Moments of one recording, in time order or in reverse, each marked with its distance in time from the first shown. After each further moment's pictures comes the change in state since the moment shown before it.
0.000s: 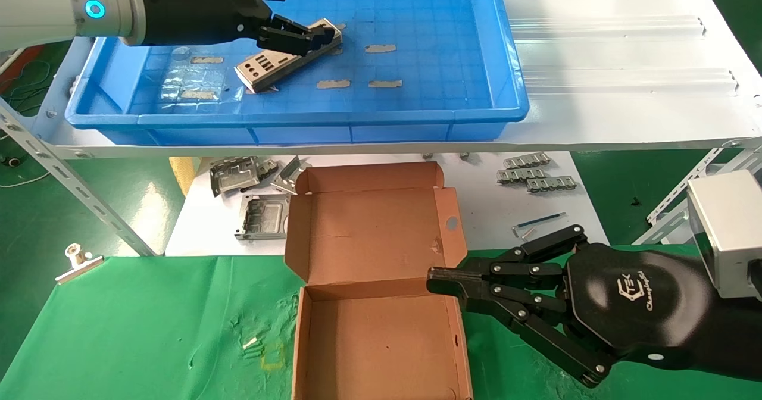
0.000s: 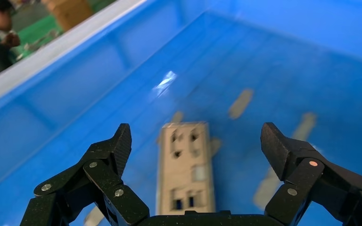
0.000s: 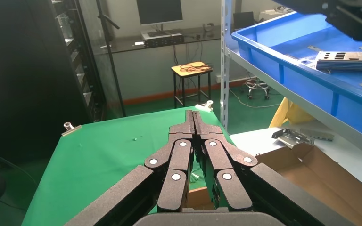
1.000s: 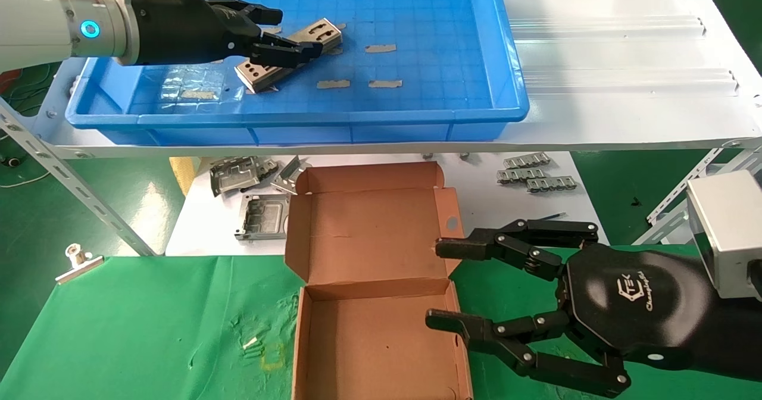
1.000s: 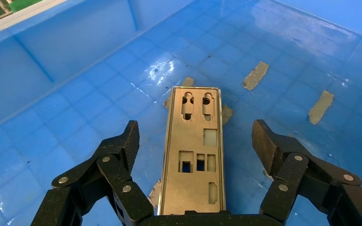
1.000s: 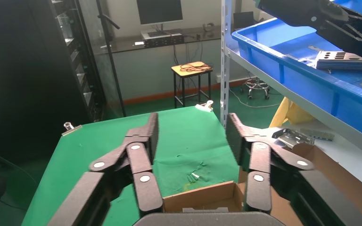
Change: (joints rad) left arm -0.024 0.017 0.008 0.141 0.016 0.004 0.017; right arm 0.000 0.000 0.000 0.000 0.000 0.000 0.000
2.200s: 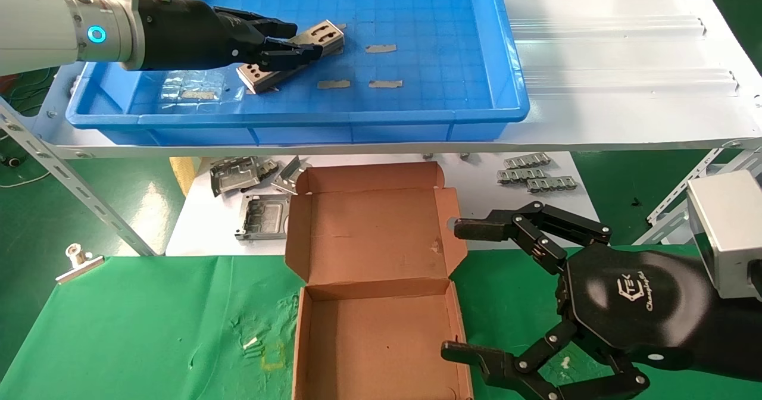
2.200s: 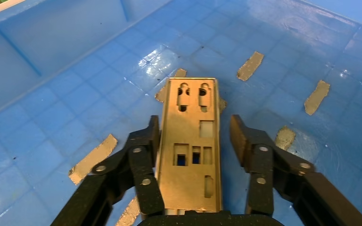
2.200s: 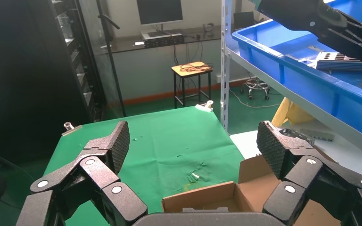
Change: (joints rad) left arm -0.007 0.011 0.009 0.019 0.013 0.009 -0.001; right arm 0.000 0.000 0.000 0.000 0.000 0.000 0.000
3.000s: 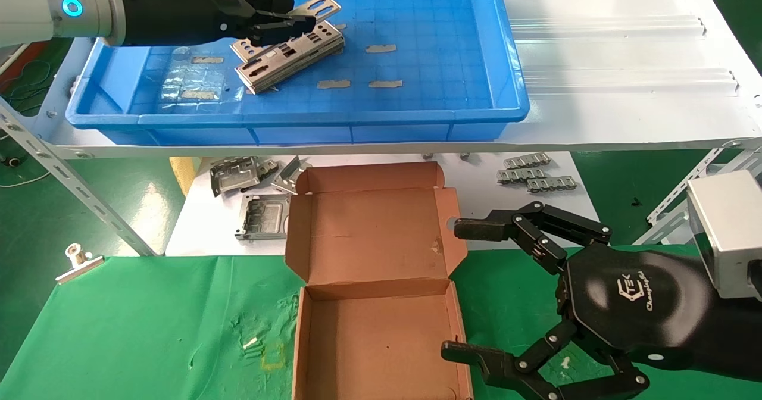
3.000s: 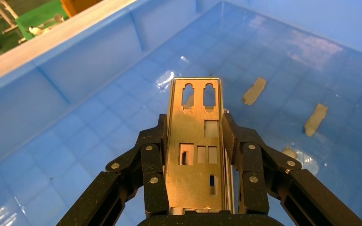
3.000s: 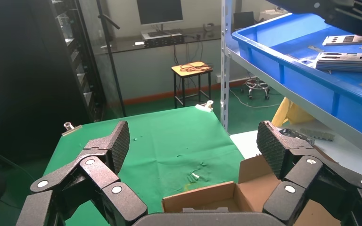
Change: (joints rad) left arm -0.034 -0.024 -0.017 -0.019 -0.025 0.054 0.016; right arm 0.000 0.000 0.000 0.000 0.000 0.000 0.000
